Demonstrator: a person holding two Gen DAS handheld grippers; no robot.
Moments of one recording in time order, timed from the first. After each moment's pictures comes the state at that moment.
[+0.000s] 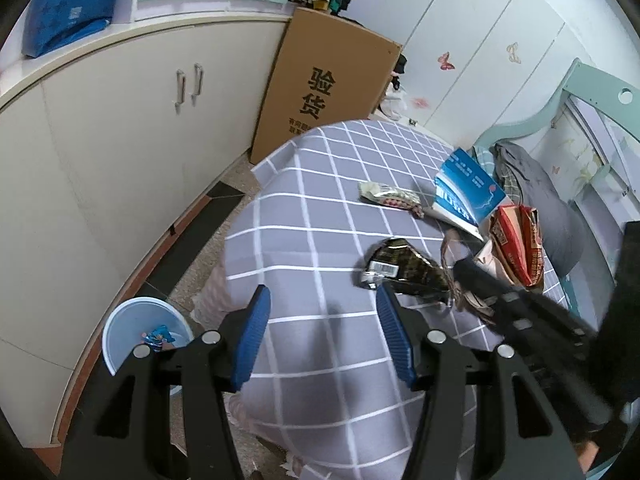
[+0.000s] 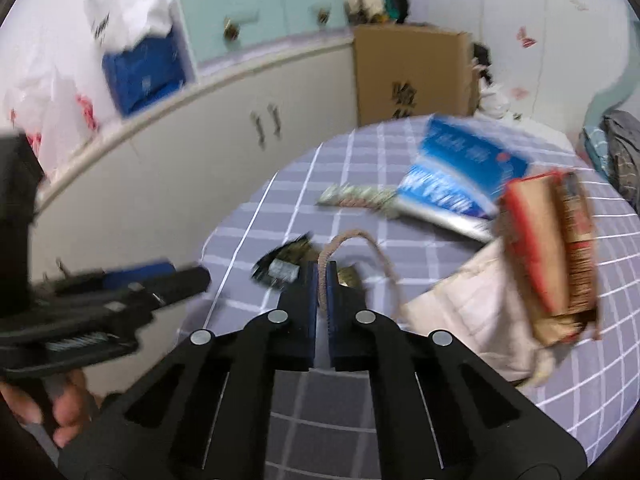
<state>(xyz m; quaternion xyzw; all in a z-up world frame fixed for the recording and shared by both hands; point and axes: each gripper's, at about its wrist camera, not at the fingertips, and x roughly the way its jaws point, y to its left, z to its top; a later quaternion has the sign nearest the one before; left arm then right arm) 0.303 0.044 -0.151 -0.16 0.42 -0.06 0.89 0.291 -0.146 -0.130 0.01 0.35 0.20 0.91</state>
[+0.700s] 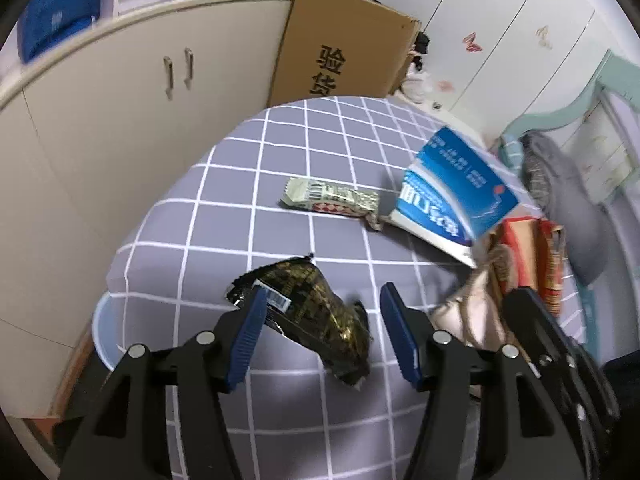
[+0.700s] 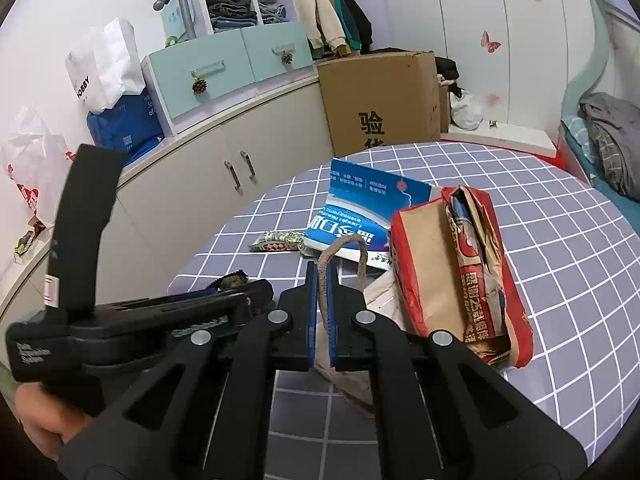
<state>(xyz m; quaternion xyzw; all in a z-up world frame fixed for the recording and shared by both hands) 0.363 -0.045 -0.155 -0.13 0.46 0.01 0.88 0.304 -0.214 -0.121 0.07 0.31 0.19 0.93</state>
